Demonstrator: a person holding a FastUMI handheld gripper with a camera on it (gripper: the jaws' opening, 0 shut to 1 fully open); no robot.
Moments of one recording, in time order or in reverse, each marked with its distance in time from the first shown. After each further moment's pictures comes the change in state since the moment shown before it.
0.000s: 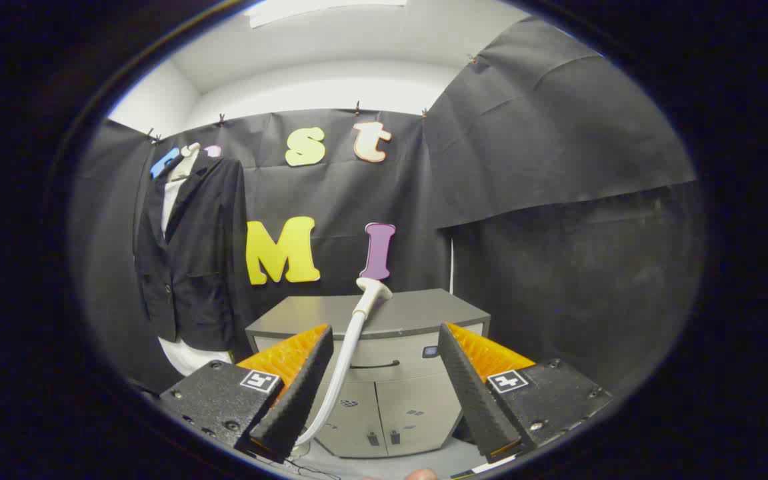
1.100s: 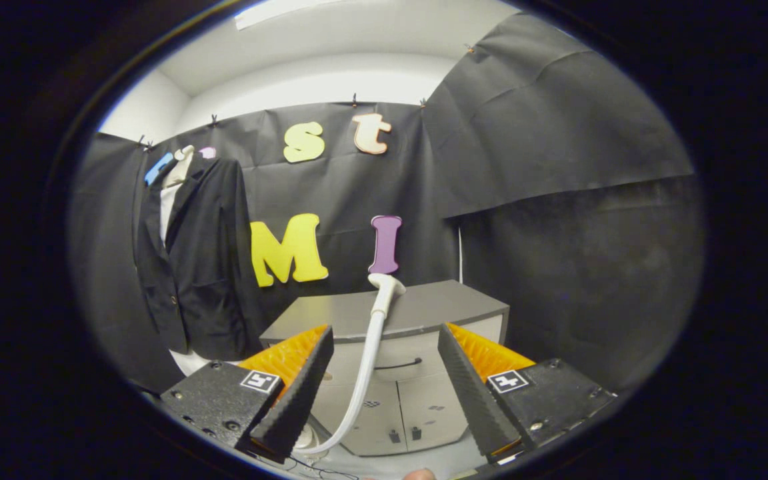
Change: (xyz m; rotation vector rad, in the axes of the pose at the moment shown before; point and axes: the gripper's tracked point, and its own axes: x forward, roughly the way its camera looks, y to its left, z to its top) arm 0.024 0.056 0.005 0.041 0.047 0.018
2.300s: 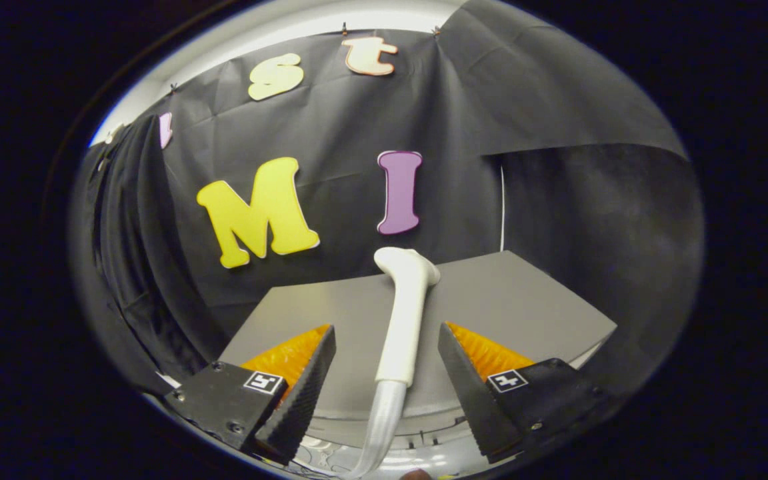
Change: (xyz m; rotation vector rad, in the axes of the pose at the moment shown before) arm 0.290 -0.003 -0.019 -0.001 0.344 0.022
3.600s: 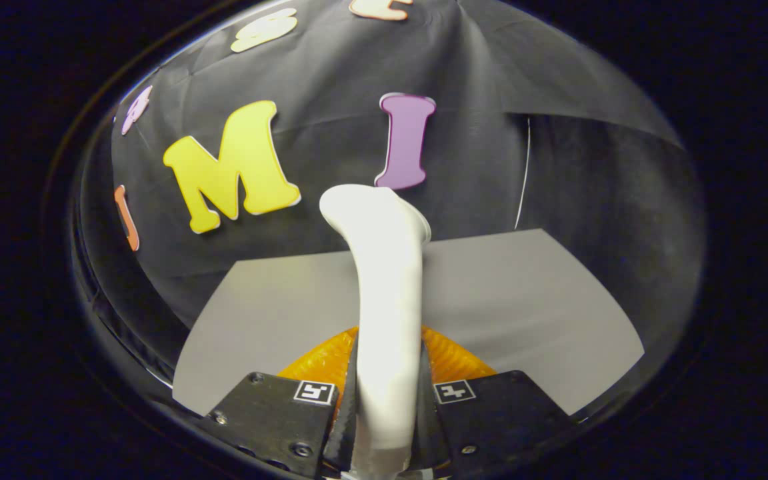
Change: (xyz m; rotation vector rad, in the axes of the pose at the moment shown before) arm 0.068 0.015 0.003 -0.036 0.135 -0.010
